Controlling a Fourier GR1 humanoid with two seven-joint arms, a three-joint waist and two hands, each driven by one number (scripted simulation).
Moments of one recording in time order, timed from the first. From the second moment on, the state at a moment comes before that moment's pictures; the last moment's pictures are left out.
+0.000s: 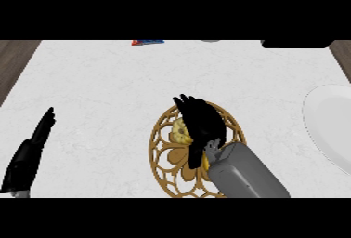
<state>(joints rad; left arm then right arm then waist) 0.07 0.42 -0.02 -1.45 -0.04 0.13 -0.15 -0.52 -0.02 0.51 -1.43 0.78 0.41 0.67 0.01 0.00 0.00</state>
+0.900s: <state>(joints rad) 0.09 0.36 0.05 -1.51 -0.12 0.06 -0.11 -0.56 0.00 0.49 -1.17 0.81 0.26 0.49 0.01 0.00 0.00</state>
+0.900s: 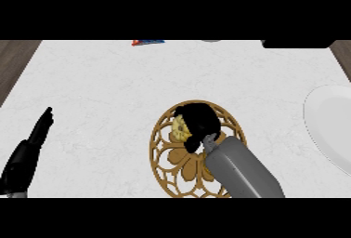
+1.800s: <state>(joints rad) 0.12 0.33 0.13 -1.50 -0.14 0.08 -0.12 -0.41 -0.60 0.16 -1.05 0.73 0.19 0.01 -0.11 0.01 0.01</state>
